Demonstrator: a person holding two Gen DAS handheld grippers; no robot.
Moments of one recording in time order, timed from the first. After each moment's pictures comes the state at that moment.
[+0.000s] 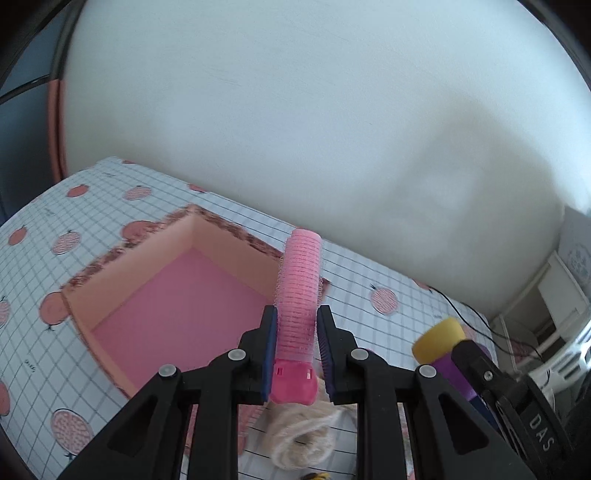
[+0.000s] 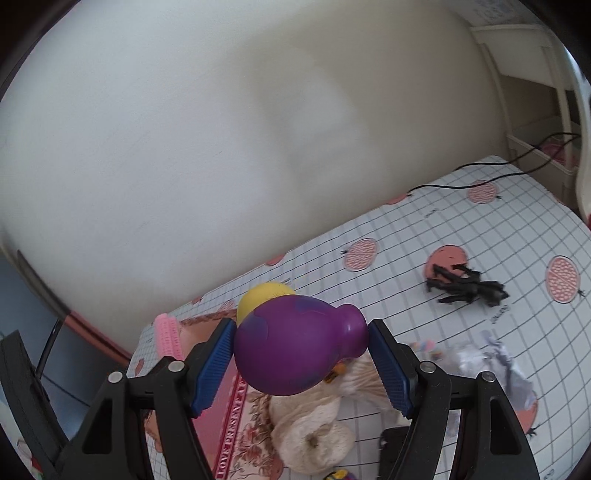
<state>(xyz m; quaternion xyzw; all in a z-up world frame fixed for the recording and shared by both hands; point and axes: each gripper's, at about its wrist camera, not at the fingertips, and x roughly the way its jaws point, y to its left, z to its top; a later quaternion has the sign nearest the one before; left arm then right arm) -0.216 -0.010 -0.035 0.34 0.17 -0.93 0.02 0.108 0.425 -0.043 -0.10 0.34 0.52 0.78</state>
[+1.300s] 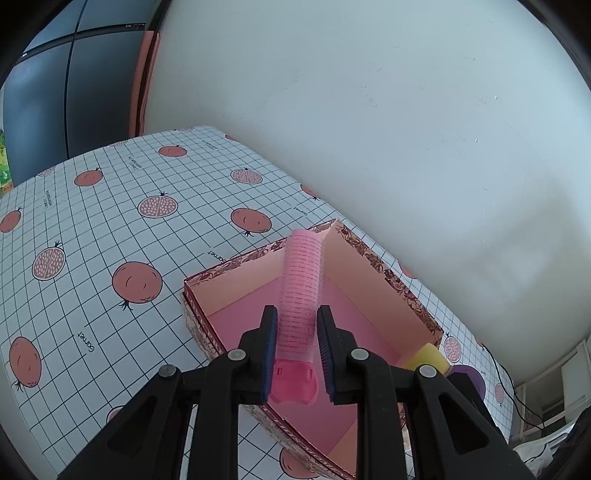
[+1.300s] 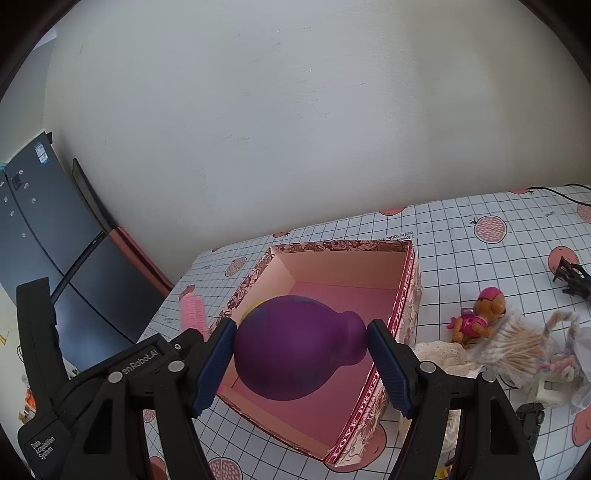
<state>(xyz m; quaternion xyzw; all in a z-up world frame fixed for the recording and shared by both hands) -0.191 -0.135 -0.053 0.34 0.26 -0.89 0.14 -0.007 0.467 -0.095 -0.20 0.31 0.63 0.68</state>
